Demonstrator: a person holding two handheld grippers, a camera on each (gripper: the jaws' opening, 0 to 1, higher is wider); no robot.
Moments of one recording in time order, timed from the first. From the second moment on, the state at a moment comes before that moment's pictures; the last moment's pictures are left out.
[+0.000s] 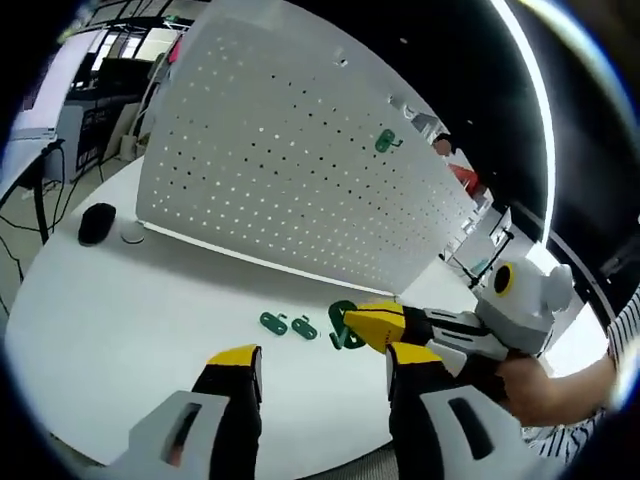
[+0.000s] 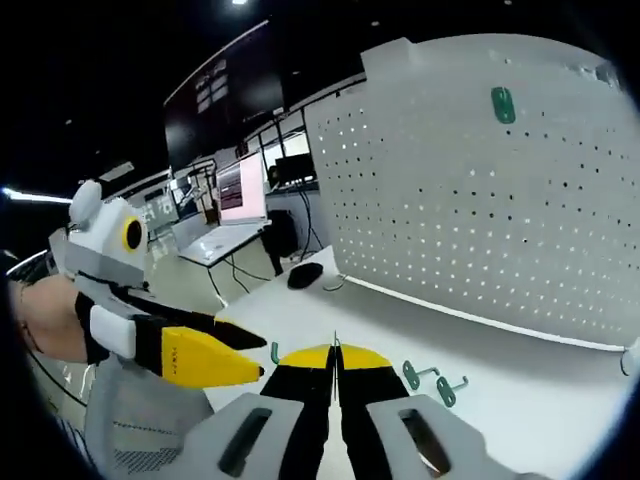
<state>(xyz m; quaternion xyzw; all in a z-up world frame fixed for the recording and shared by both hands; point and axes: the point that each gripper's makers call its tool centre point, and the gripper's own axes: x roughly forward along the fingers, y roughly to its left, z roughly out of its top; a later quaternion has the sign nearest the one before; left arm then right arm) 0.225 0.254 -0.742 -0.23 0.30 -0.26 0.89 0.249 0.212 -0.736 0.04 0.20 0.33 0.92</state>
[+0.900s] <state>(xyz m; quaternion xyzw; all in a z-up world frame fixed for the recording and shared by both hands) 0.224 0.228 -0.715 -0.29 0.30 -0.29 0.86 0.238 0.209 -0.701 0.07 0.15 0.32 0.93</state>
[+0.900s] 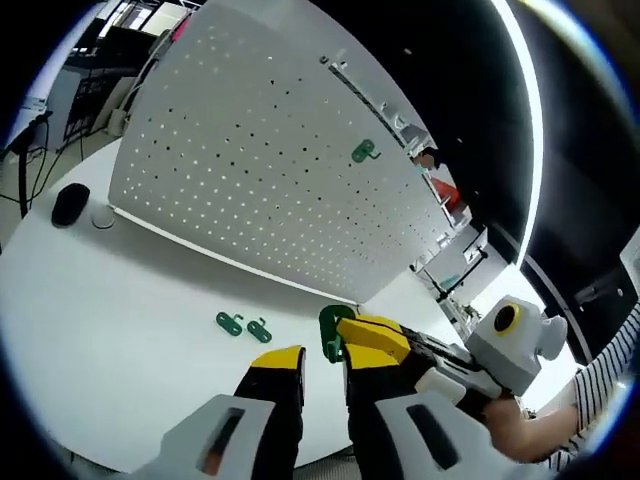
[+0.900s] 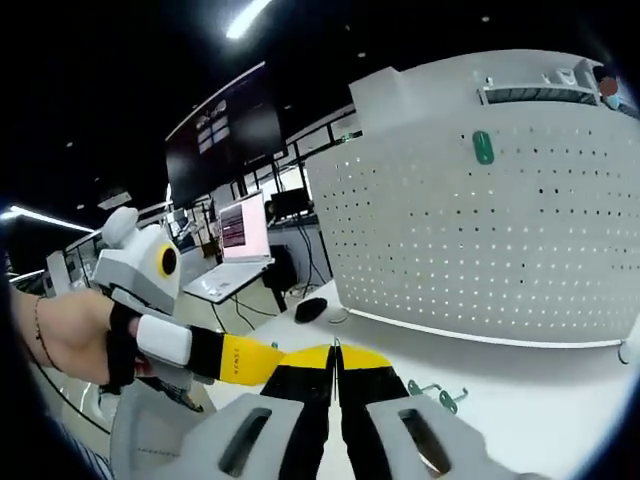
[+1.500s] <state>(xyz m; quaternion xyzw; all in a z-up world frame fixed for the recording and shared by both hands) 0.223 0.226 -0.709 -0.31 0.30 -0.30 0.85 0.234 0.212 -0.695 0.07 0.13 0.32 0.93</state>
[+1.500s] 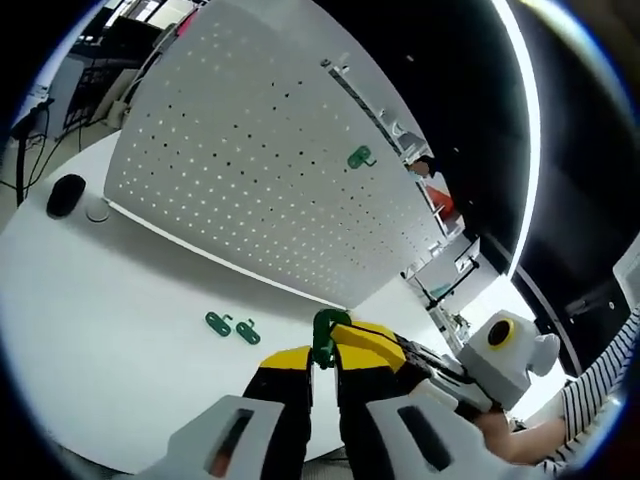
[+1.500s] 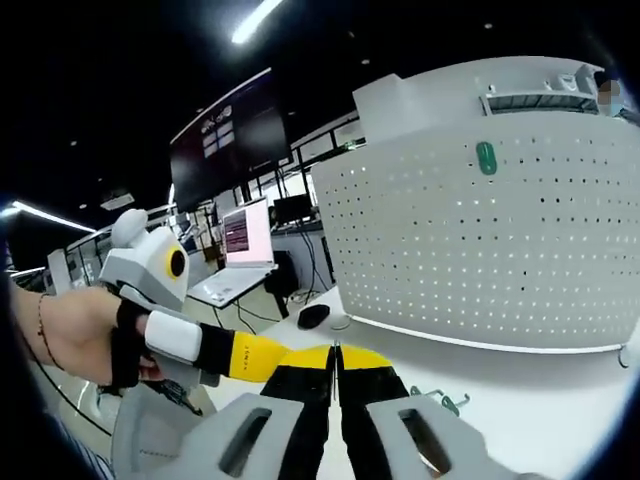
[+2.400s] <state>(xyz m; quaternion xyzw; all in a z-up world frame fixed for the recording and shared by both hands) 0.219 0.220 -0.702 -0.29 0.29 -0.33 0.85 0.232 0.209 -0.691 0.07 0.13 0.33 0.93</state>
